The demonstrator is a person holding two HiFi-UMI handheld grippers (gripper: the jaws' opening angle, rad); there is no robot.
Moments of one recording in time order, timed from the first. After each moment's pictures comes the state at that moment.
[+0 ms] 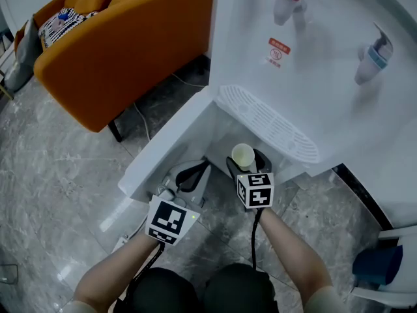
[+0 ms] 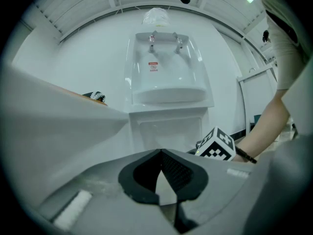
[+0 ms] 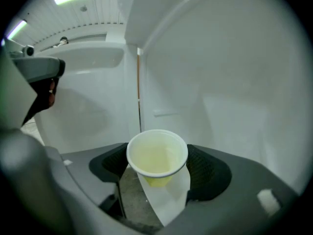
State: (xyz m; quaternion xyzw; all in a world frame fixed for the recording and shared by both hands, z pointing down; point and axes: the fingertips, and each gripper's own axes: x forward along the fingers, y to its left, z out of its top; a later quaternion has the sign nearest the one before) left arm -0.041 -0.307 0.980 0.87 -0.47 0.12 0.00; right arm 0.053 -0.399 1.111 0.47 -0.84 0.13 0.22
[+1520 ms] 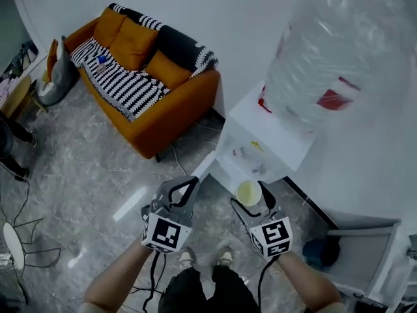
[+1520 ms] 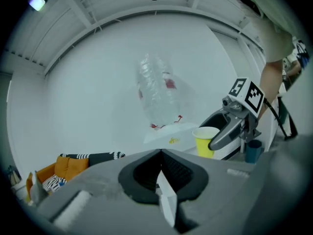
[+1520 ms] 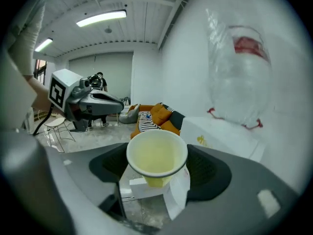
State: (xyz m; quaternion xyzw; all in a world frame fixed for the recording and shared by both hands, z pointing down) left arm -0.120 -0.200 0.415 0.85 -0.49 0.18 -0.04; right arm 0.009 -0.209 0.446 0.36 -0.90 0.06 0.23
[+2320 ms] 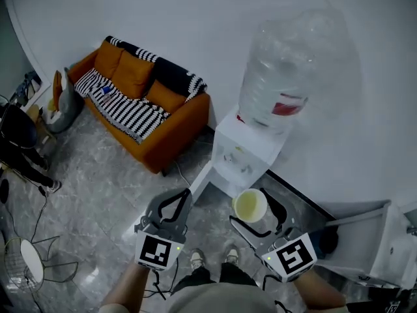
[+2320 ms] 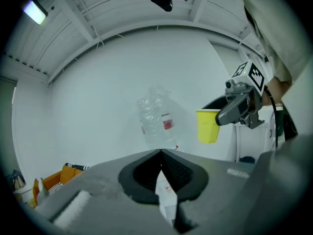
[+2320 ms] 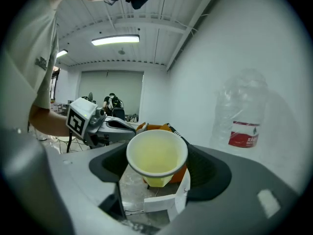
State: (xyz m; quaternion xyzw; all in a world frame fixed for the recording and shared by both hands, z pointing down) left arm -0.116 -0.097 0.189 0.86 -0.50 0.12 -0.04; right arm 0.001 -0.080 0.162 0.33 -0.93 0.01 0.16
